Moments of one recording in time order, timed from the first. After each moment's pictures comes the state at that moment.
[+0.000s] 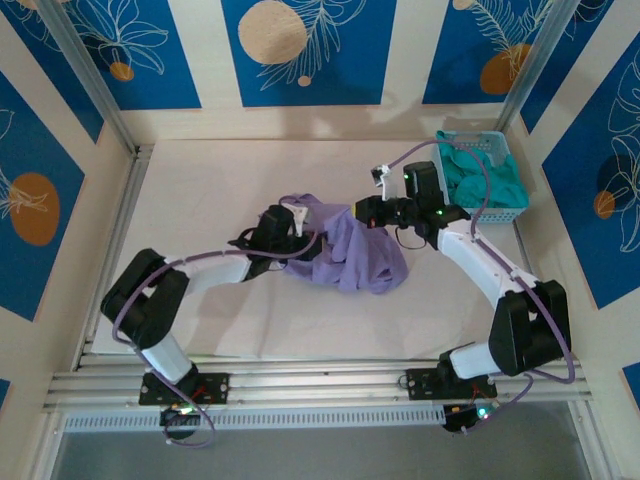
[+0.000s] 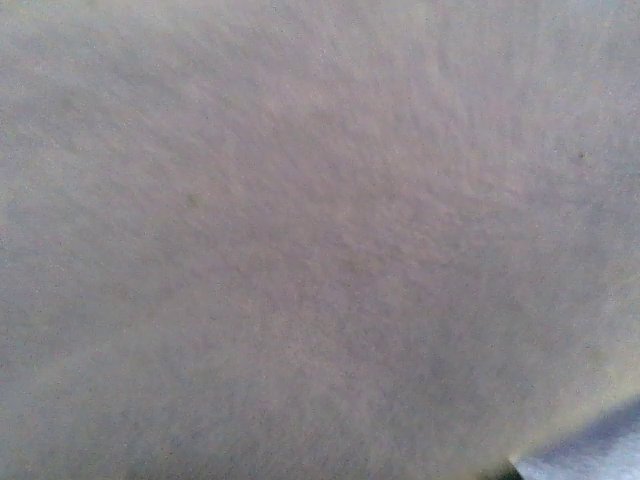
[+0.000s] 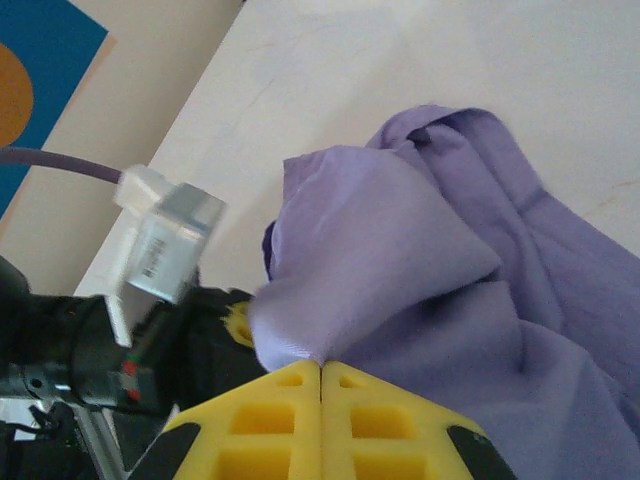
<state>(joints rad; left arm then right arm) -0.65 1.65 0.88 0.16 0.29 -0.55 0.30 1.40 1.06 -0.32 -0.60 0.28</state>
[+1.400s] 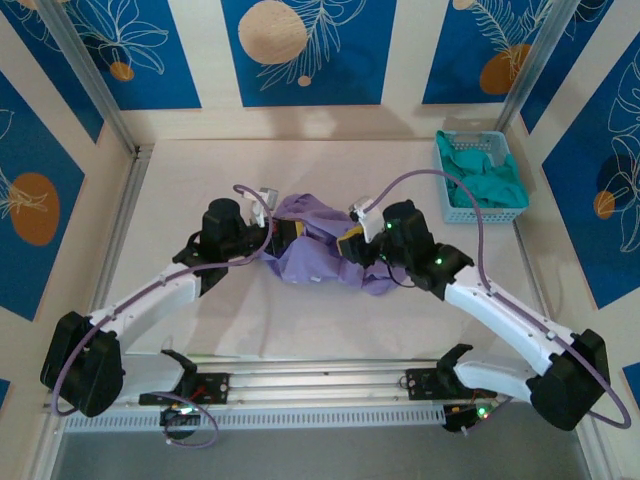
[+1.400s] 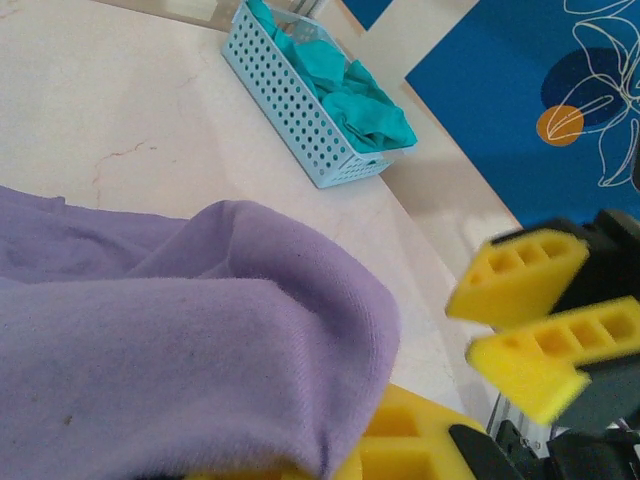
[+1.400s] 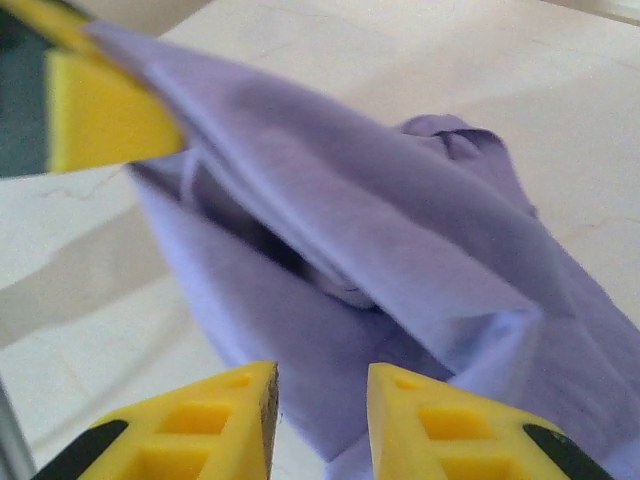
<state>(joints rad) -0.52 1.23 0.77 0.16 0.52 -0.53 0.65 1.09 0.85 -0.31 -0.21 0.08</state>
